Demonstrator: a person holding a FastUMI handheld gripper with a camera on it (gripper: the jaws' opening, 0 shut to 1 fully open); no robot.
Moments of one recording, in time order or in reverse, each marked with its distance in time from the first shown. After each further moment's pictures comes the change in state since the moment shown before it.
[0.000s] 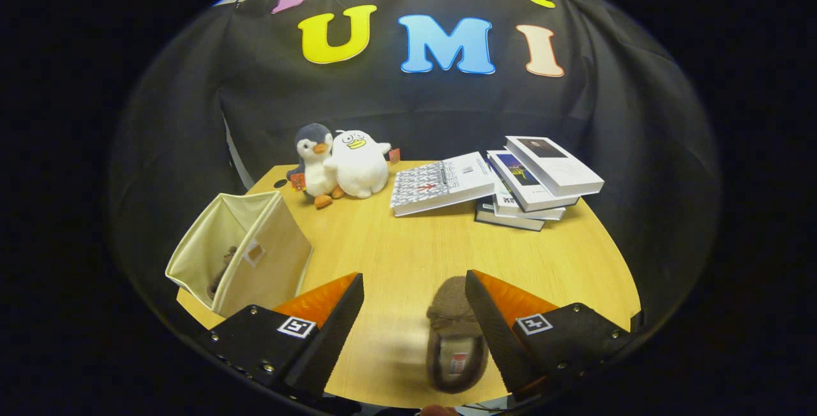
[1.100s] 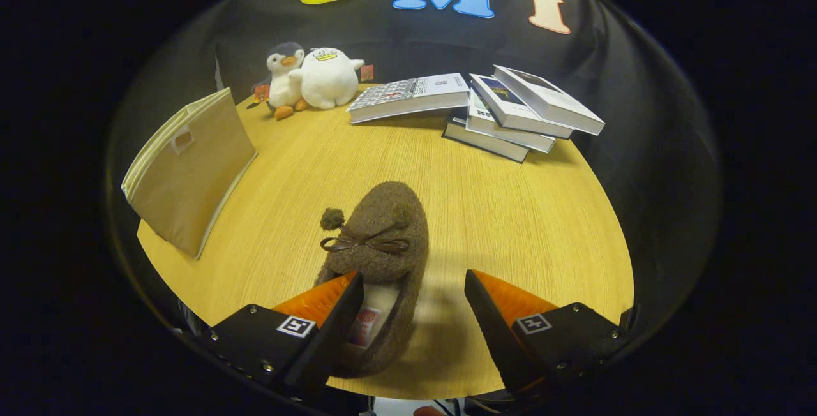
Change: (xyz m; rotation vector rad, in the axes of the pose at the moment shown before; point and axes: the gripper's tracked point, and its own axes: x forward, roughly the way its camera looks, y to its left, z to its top) arm 0.045 -0.075 -0.124 -0.132 0.241 0.000
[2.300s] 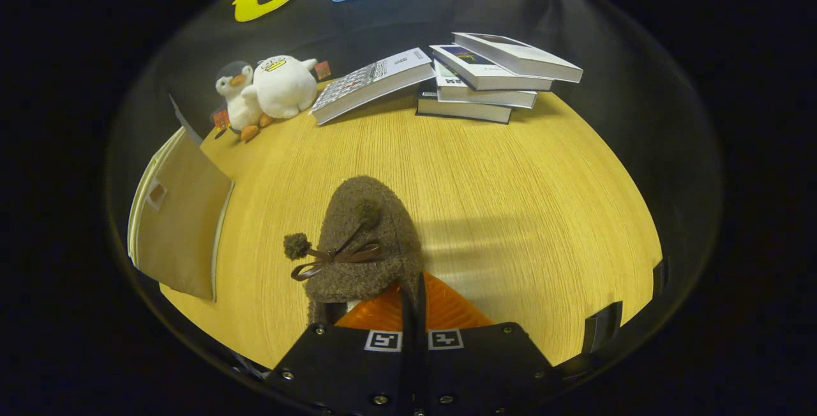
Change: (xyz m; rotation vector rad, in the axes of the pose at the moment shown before) arm 0.009 0.004 0.010 0.312 0.076 -0.013
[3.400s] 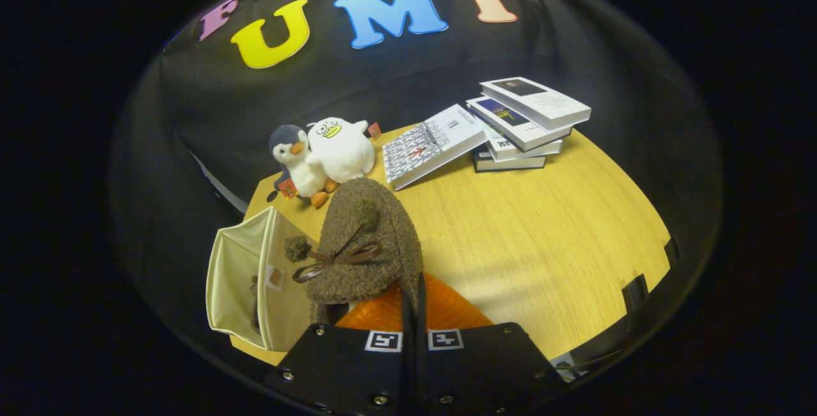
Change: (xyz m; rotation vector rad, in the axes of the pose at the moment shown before) arm -0.092 0.155 0.073 0.129 -0.142 0.098
